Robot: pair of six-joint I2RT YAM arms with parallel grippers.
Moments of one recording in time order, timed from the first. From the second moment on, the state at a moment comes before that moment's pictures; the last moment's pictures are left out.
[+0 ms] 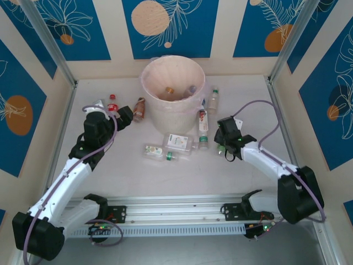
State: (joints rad) left arm -0.29 0.95 0.77 -0.17 -0.10 -0.63; right arm 0.40 1.16 0.70 -0.38 0.34 0.63
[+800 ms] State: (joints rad) left arm -0.25 0.94 0.72 -0.15 -0.09 -0.66; right arm 0.44 1.09 1.17 -0.16 -0.26 0.45
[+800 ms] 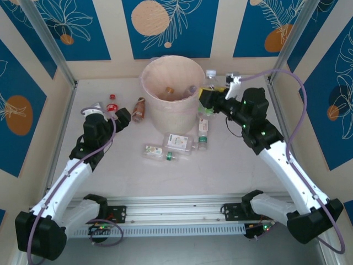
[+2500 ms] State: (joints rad) left arm -0.19 0.90 0.68 -0.17 -0.08 -0.66; right arm 0.63 1.89 1.92 -0.59 0.55 0.22
